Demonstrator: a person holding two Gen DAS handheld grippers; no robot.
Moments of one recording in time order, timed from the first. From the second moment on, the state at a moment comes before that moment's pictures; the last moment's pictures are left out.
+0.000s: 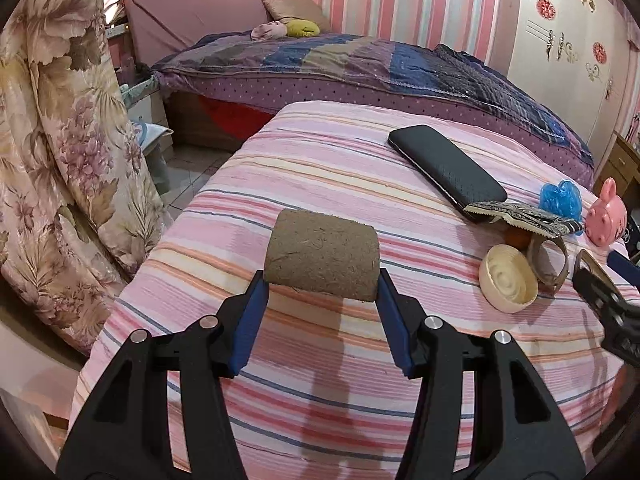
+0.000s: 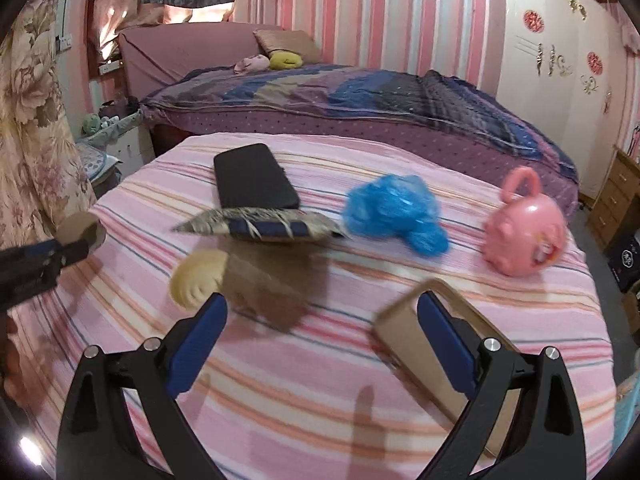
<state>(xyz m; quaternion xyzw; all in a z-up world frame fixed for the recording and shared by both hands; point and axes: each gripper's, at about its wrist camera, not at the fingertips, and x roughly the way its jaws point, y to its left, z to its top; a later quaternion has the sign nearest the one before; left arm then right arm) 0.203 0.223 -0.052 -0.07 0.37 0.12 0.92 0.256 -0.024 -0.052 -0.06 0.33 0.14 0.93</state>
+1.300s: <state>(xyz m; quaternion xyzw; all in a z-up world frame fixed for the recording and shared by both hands) 0.176 0.075 -0.028 -0.01 0.35 0.01 0.94 0.151 -0.206 -0.031 -0.09 0.31 0.03 0.95</state>
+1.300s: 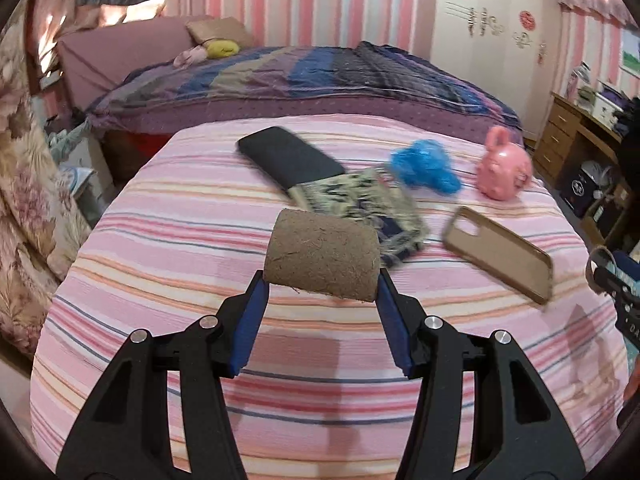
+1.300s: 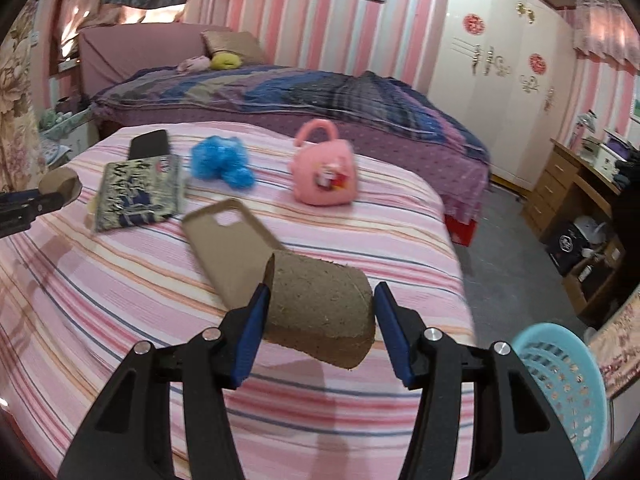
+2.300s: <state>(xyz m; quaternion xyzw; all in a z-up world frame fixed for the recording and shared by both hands) 0.125 -0.194 -0.010 0.03 0.30 -0.12 0.95 0.080 -0.445 -0.027 -0.05 0.29 -0.15 0.94</state>
